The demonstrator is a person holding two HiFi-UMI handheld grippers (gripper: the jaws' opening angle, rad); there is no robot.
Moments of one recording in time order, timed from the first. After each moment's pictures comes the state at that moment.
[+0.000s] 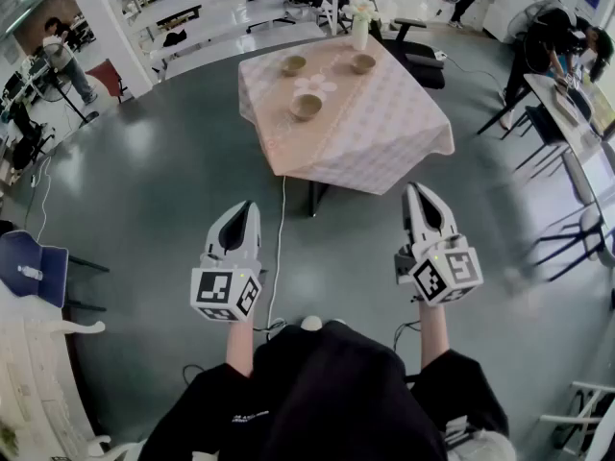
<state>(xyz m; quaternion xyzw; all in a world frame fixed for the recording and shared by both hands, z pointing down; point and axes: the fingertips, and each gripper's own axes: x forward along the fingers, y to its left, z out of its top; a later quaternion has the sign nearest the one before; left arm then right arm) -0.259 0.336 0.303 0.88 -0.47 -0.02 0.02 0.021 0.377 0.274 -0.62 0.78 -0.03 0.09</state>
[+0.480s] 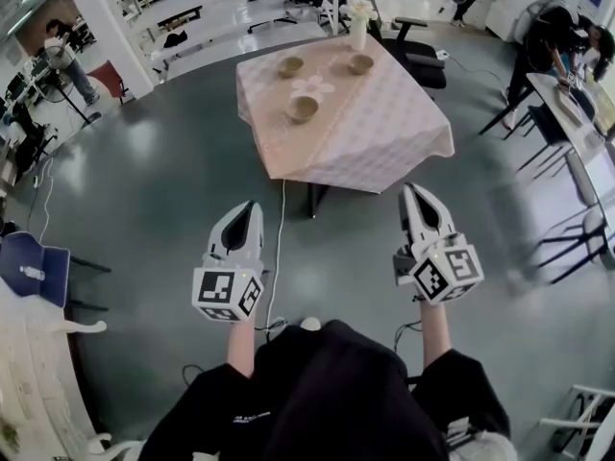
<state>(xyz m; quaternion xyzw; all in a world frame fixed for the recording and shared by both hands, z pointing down) -0.230 0.332 0.306 0.88 -0.47 -0.01 0.02 0.041 0.367 0.285 -0.60 0.79 -0.05 0.09</state>
